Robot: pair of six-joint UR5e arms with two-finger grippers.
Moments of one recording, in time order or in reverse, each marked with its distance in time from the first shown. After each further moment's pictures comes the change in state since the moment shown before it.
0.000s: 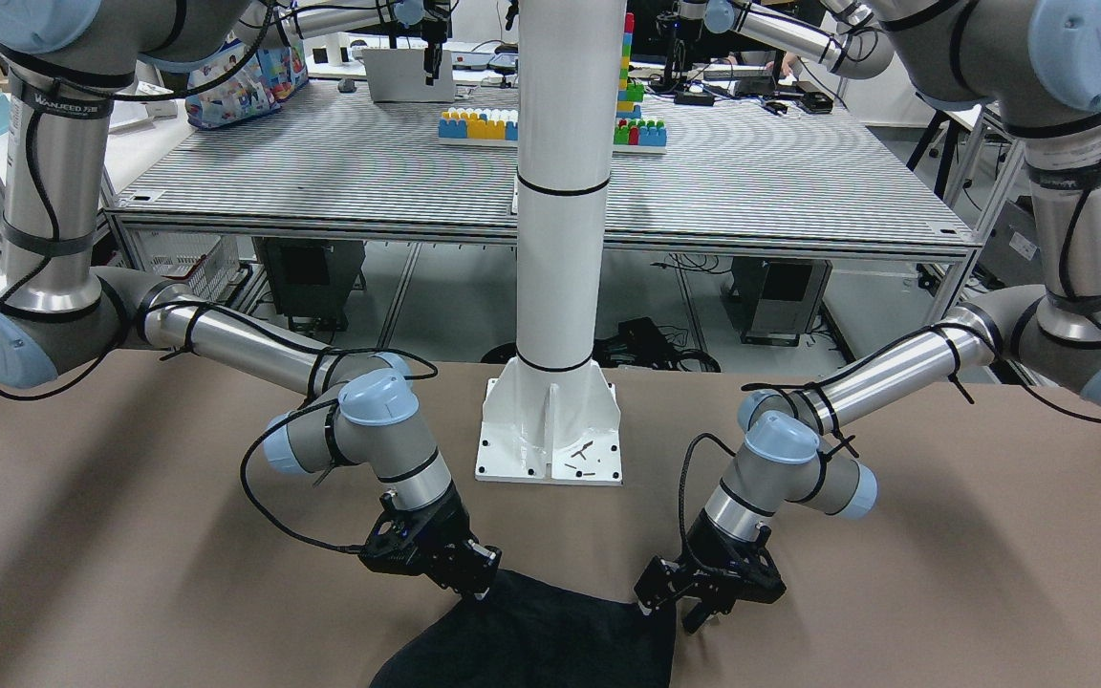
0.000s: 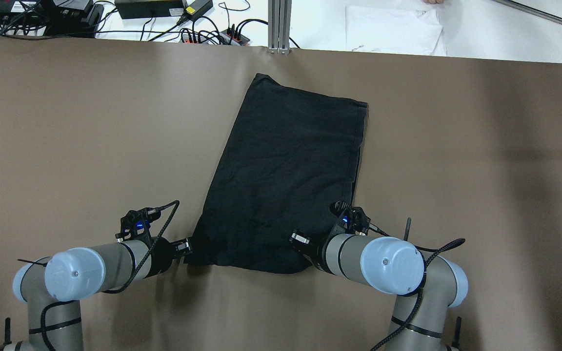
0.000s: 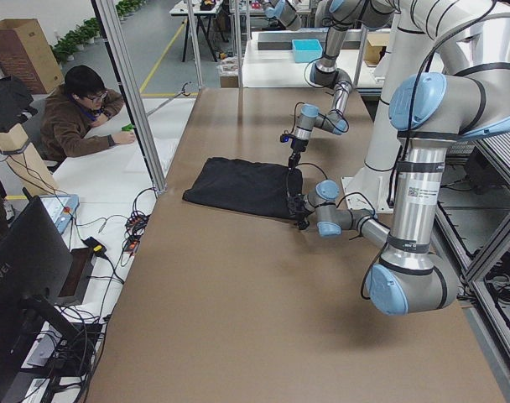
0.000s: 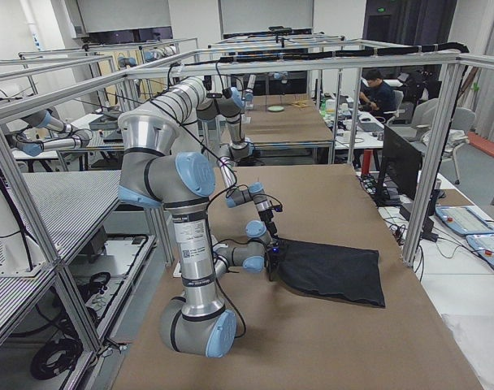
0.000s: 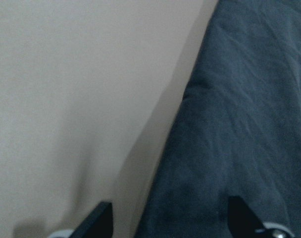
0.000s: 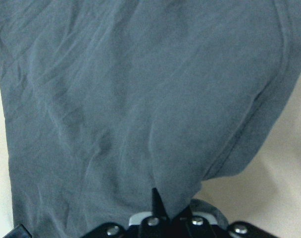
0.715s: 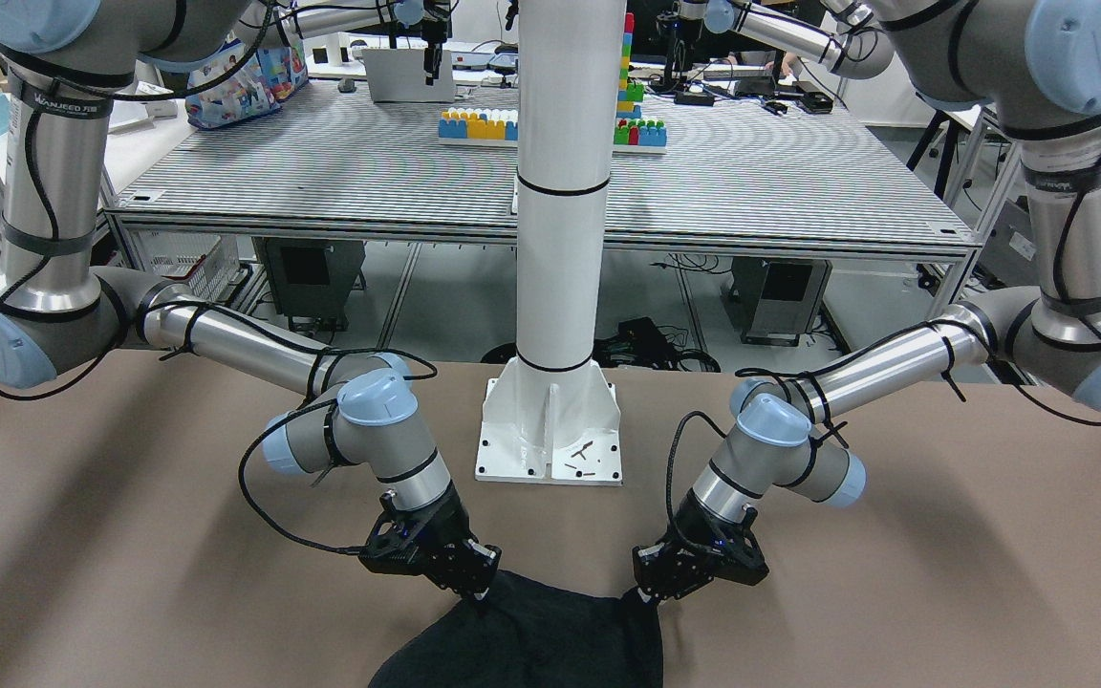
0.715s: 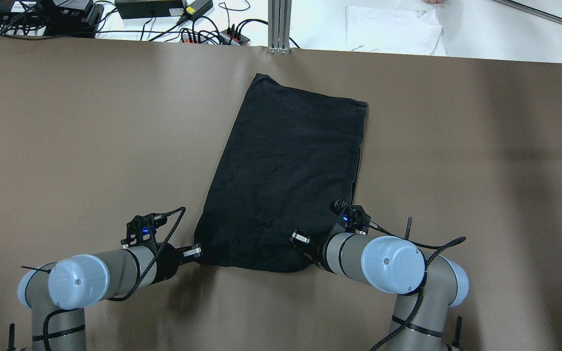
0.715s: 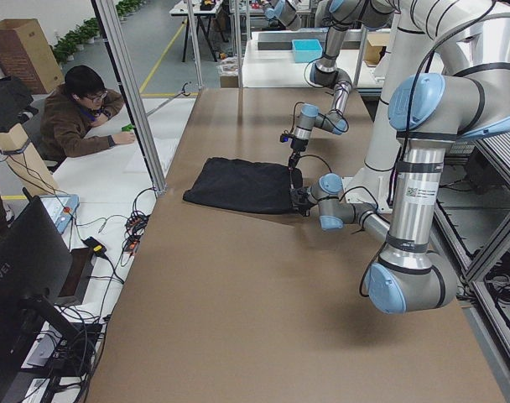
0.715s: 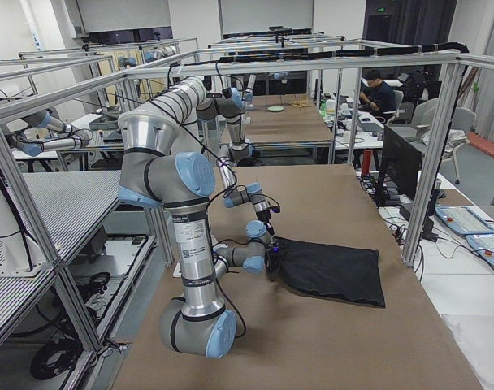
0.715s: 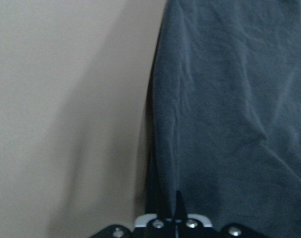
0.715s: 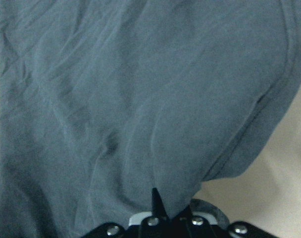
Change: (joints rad) left arm 0.017 -0.009 -0.056 -0.001 -0.012 0.014; right arm 0.001 -0.001 0.003 0.001 0.003 -0.029
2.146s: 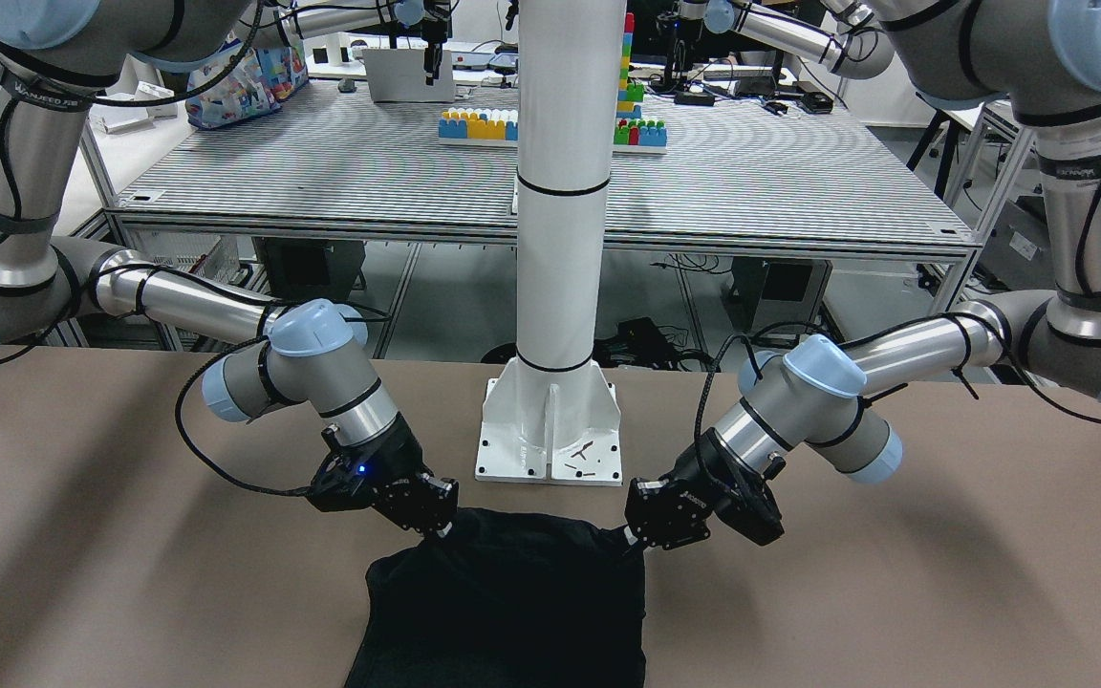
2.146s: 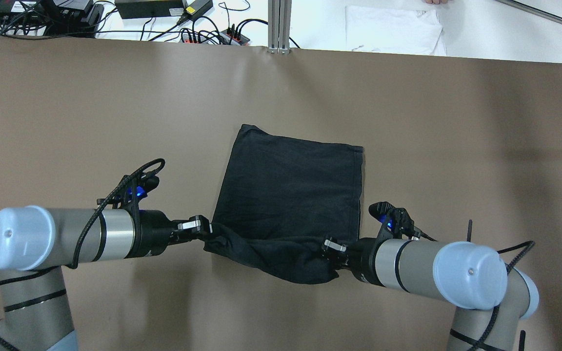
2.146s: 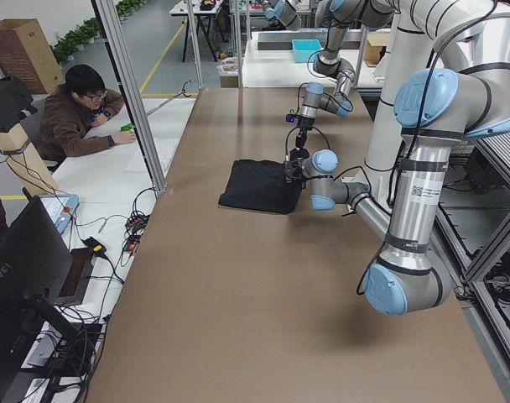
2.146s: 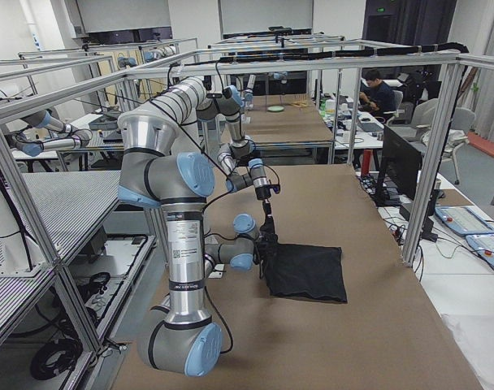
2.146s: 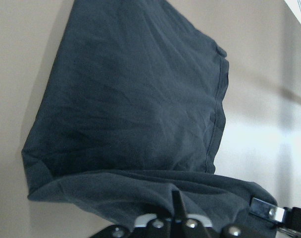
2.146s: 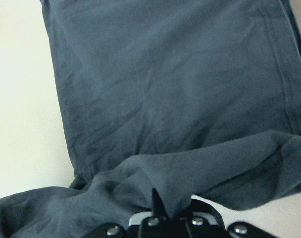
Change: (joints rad) left arm -0.156 -0.040 -0.159 0.006 -0.236 0.034; right arm 0.044 -0.156 0.237 -0.008 0.071 0.002
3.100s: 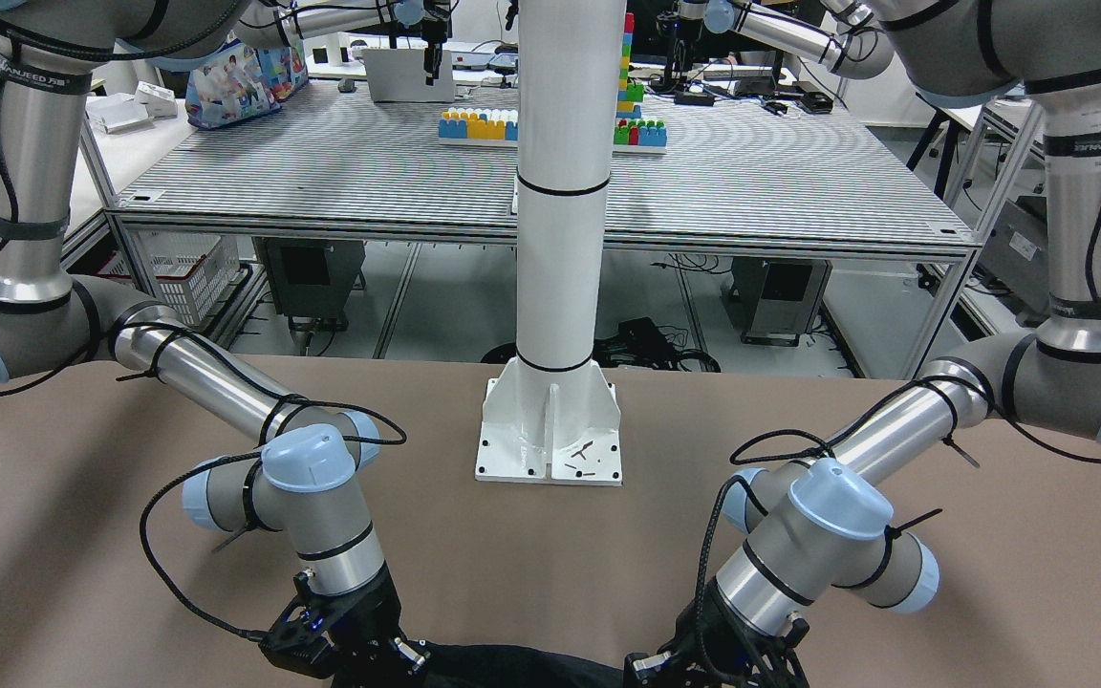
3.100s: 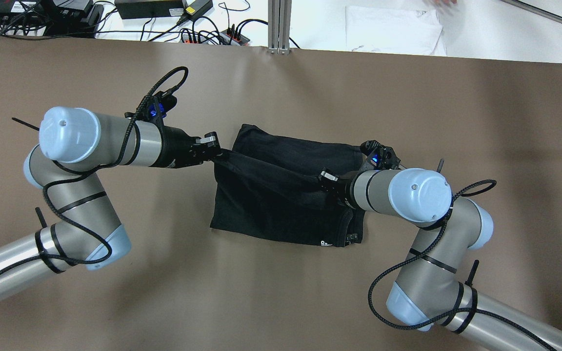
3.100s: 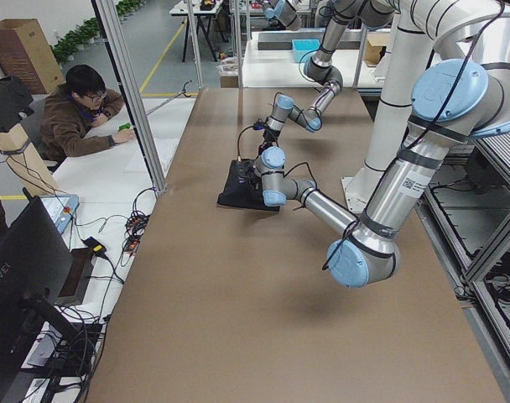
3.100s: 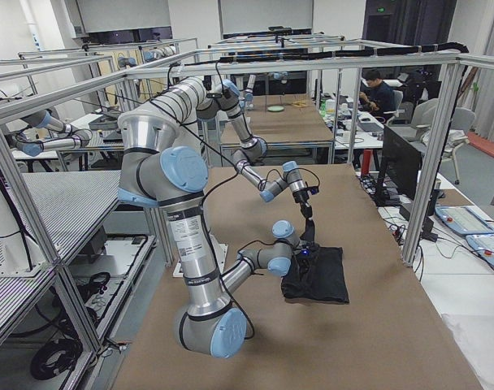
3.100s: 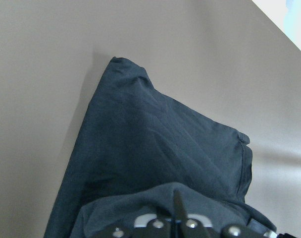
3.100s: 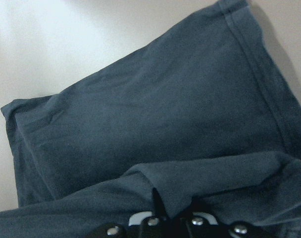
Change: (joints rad) left arm -0.229 -0.287 0.400 -0.009 -0.141 0.029; right arm 0.186 0.220 -0.364 -0.001 0.000 -0.064
